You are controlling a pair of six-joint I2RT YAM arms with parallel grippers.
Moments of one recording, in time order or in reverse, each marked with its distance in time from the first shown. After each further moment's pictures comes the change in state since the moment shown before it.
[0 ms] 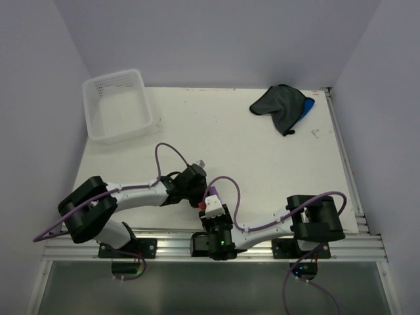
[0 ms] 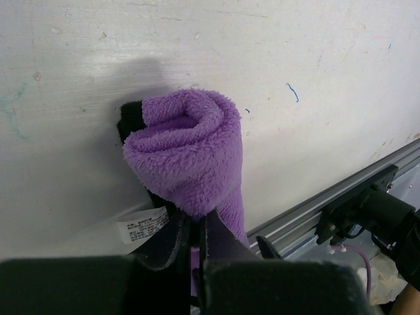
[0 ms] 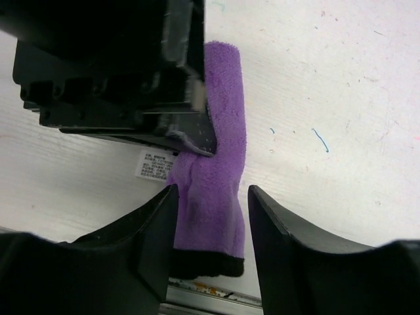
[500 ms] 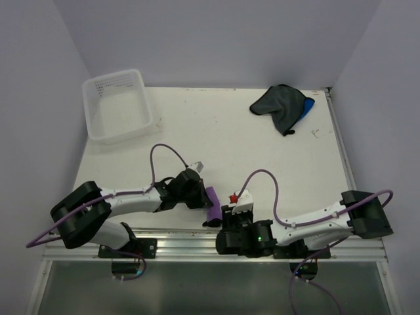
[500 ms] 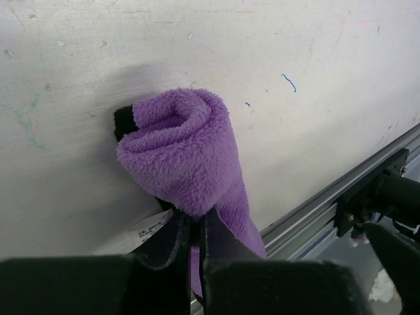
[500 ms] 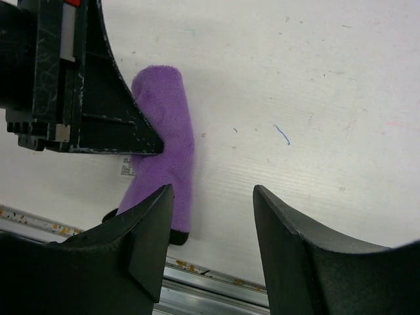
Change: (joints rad) left arm 0.000 -0.067 -0.114 0.135 -0.018 0.096; right arm 0.030 -0.386 -0.208 -0.012 0.001 0.089
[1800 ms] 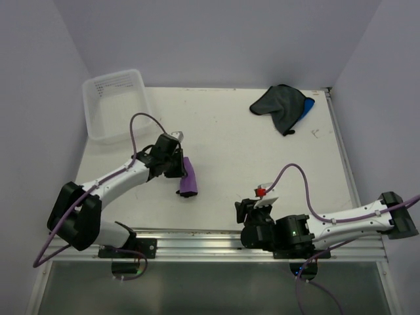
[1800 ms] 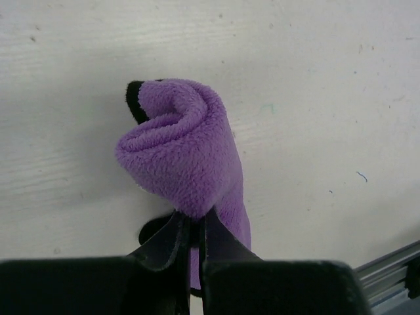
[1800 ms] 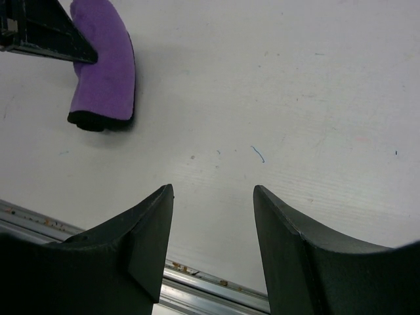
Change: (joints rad) left arm 0.367 -0.019 0.266 -0.394 -0.014 0.438; right arm 0.000 -0.448 -0.148 -0.047 0.021 -0.064
